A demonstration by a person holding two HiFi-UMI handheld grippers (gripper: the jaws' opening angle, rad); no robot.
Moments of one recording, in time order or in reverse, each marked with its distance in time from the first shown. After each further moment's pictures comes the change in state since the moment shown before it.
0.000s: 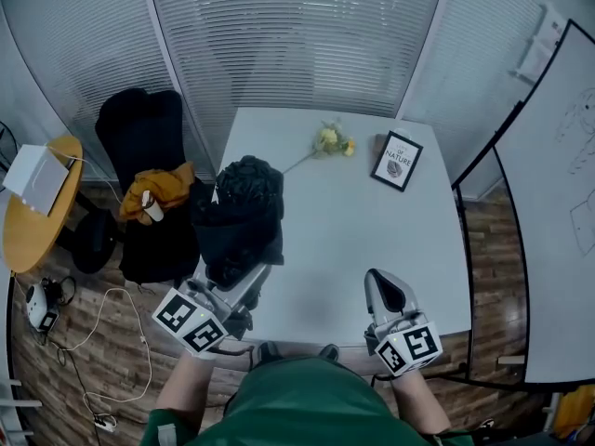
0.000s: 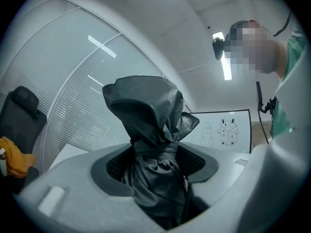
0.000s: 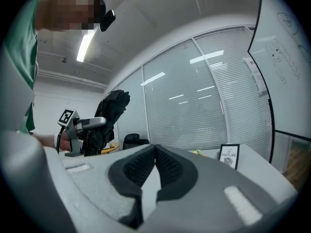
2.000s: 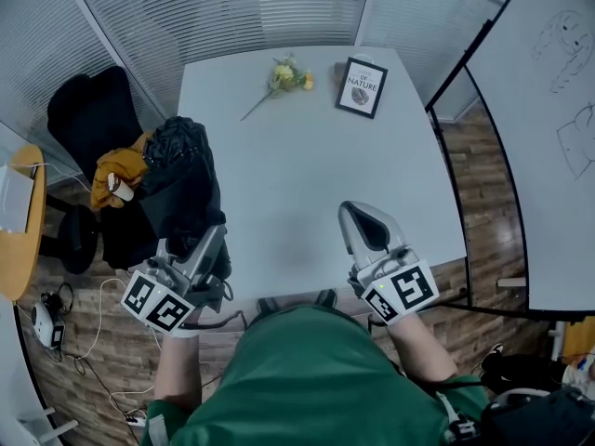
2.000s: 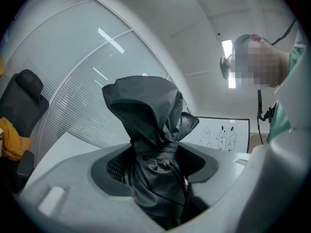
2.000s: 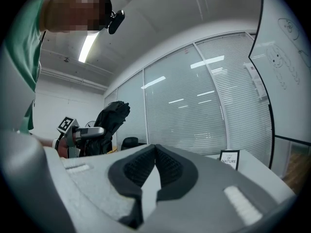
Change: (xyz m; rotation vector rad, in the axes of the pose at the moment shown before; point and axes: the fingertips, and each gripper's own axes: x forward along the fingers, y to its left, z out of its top) left arm -0.002 0.017 -0.017 -0.114 0.011 -0.016; right arm 0.008 -0.001 0.017 -0.030 -0.043 -0.014
